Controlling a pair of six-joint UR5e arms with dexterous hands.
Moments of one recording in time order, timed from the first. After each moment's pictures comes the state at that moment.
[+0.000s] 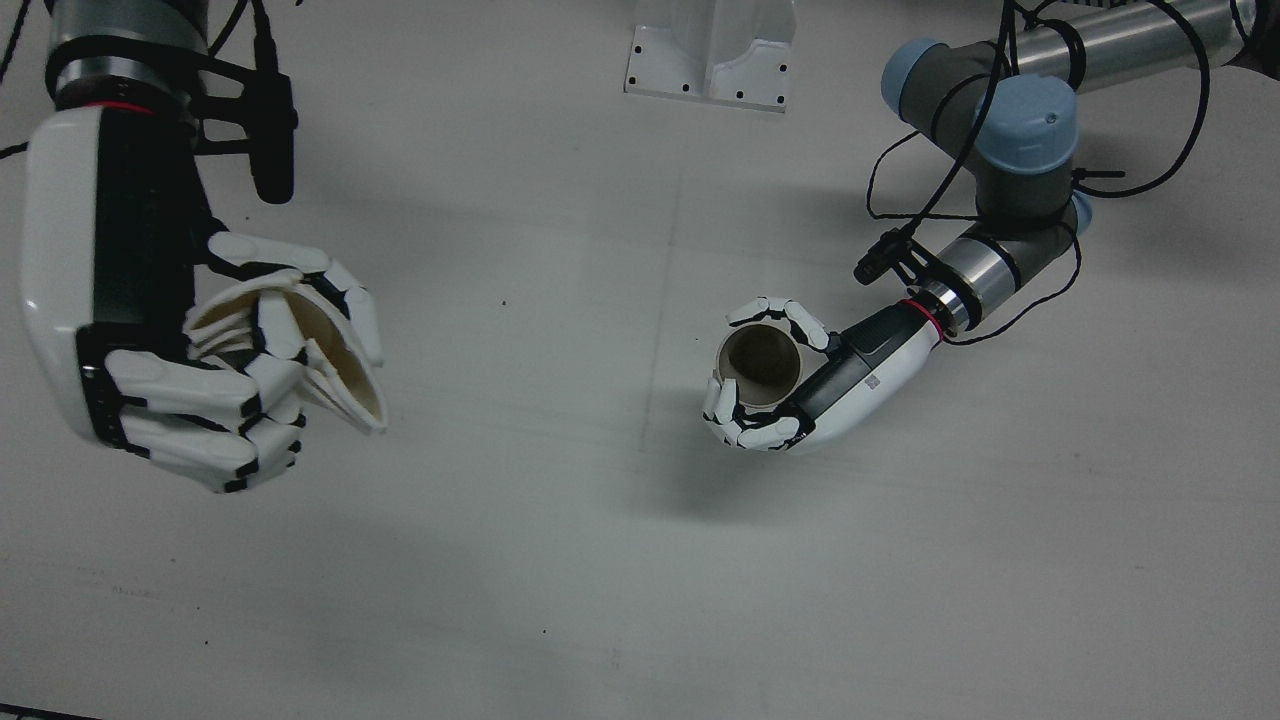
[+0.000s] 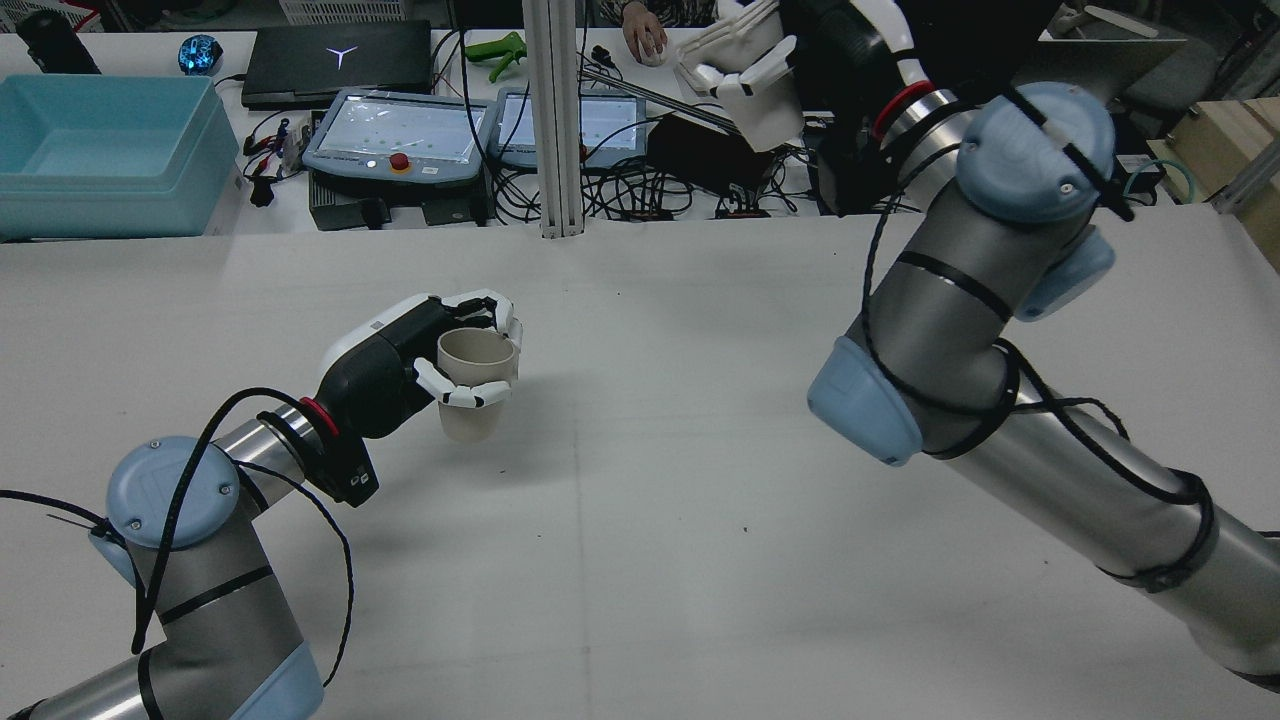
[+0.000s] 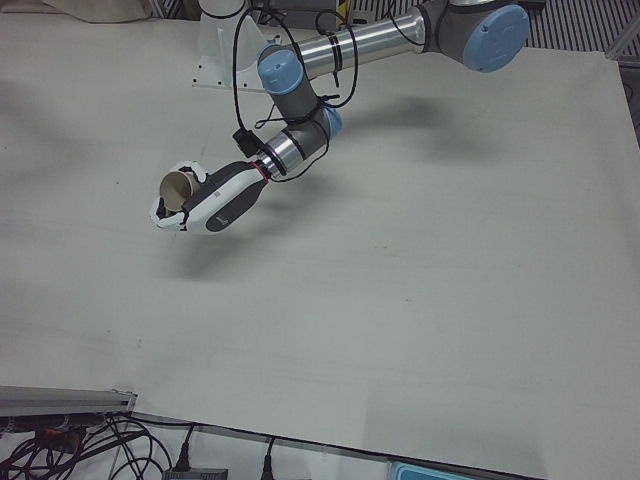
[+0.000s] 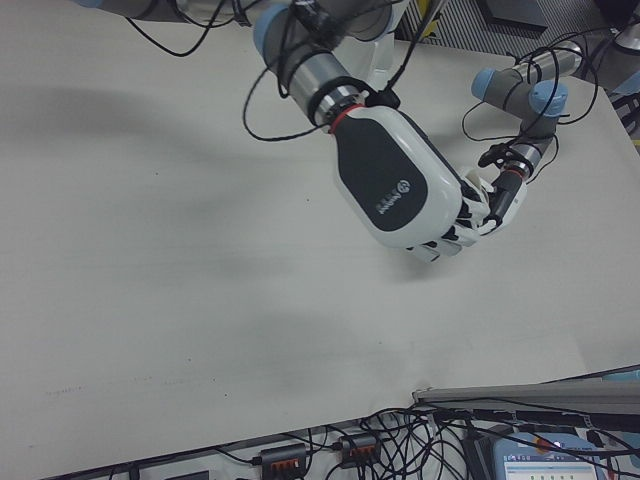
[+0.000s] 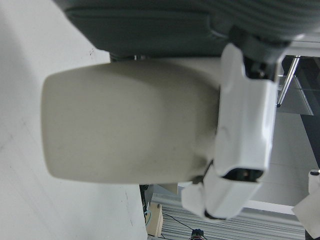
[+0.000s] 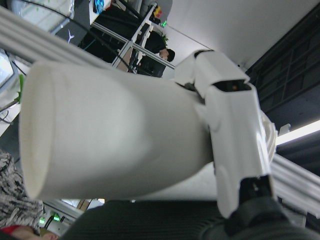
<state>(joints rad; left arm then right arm) -0.61 -2.12 -1.68 0.28 1.29 0.18 0.95 -0.79 1.80 -3.74 -1.20 -0.62</state>
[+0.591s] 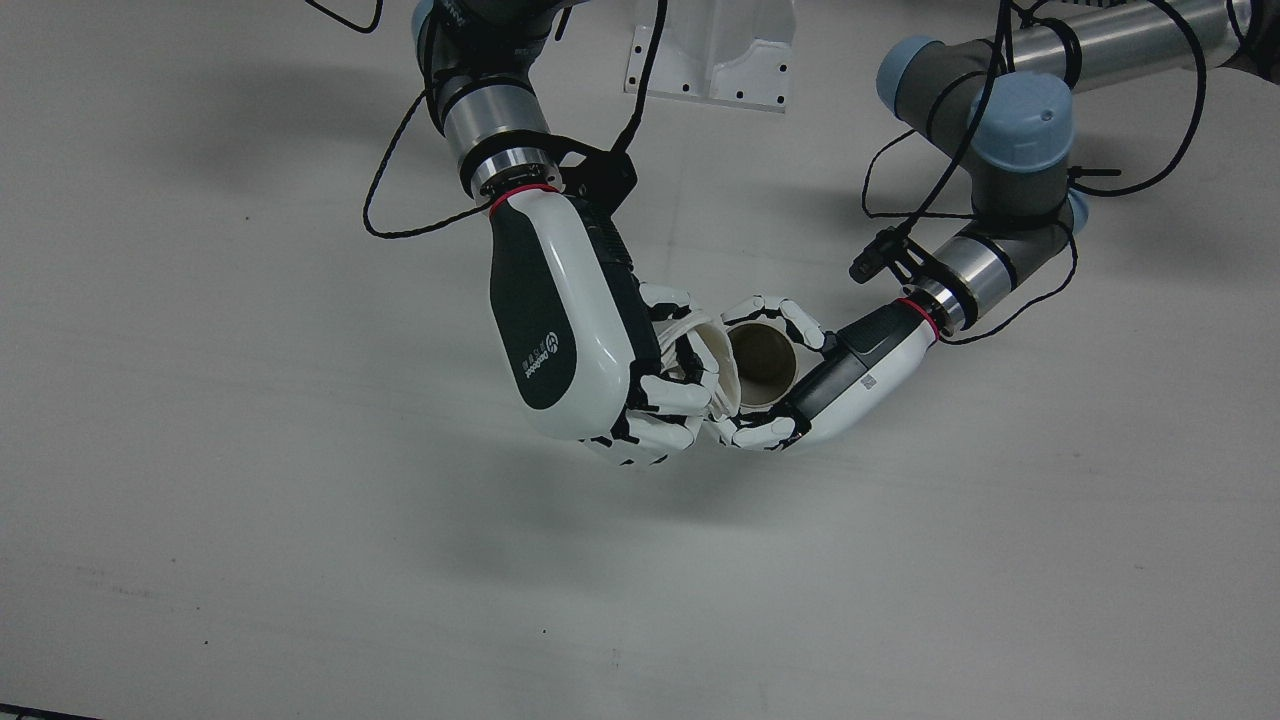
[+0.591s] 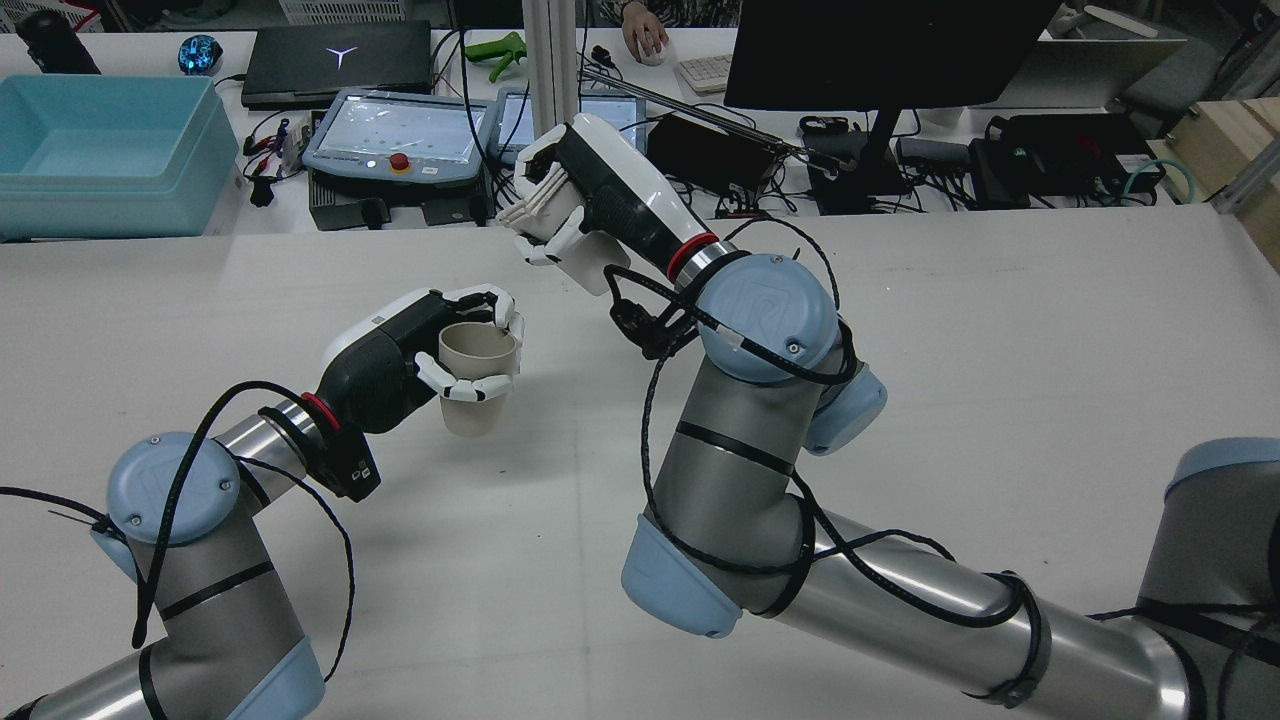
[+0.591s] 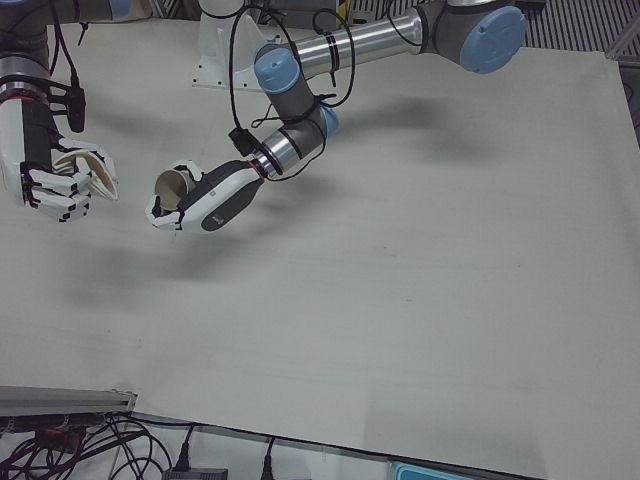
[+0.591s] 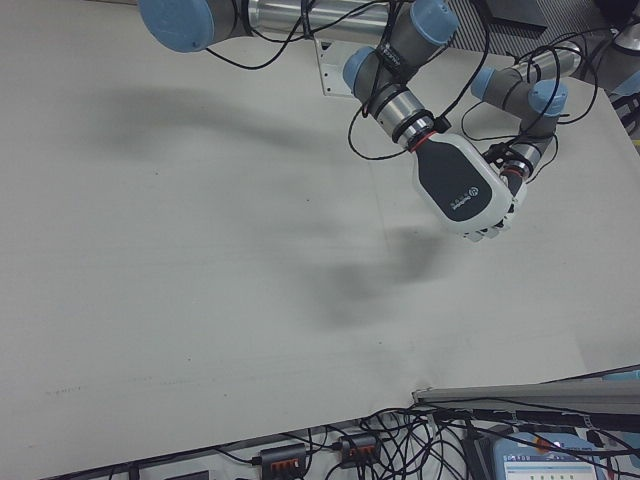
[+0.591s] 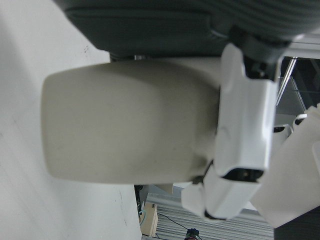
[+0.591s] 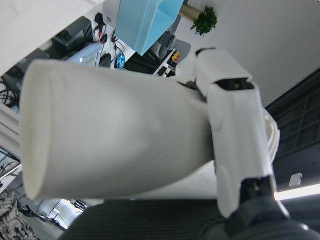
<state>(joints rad) -0.62 -2.13 -1.68 0.28 1.29 0.17 0.68 -0.65 1.66 -3.74 -1.07 -0.83</state>
